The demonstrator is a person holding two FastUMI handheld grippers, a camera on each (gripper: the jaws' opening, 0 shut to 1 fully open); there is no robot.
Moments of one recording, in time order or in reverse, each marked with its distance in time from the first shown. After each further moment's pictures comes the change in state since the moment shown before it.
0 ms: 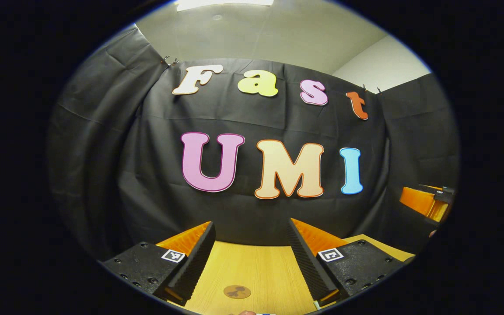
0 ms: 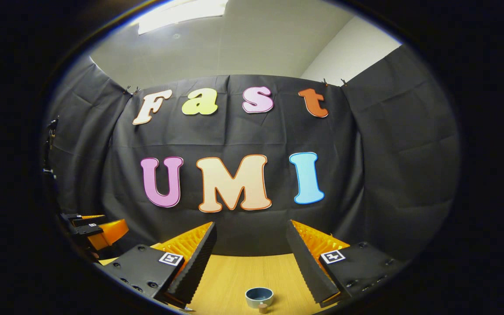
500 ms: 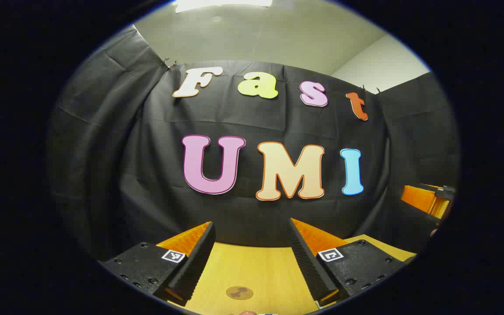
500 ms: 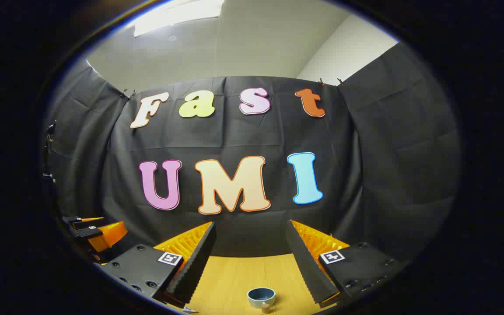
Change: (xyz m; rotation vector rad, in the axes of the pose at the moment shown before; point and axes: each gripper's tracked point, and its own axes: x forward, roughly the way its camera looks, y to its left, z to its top) left arm -0.001 0.001 0.003 0.002 -0.011 -0.002; right arm 0.000 -0.005 0.001 0.036 -0.004 -0.012
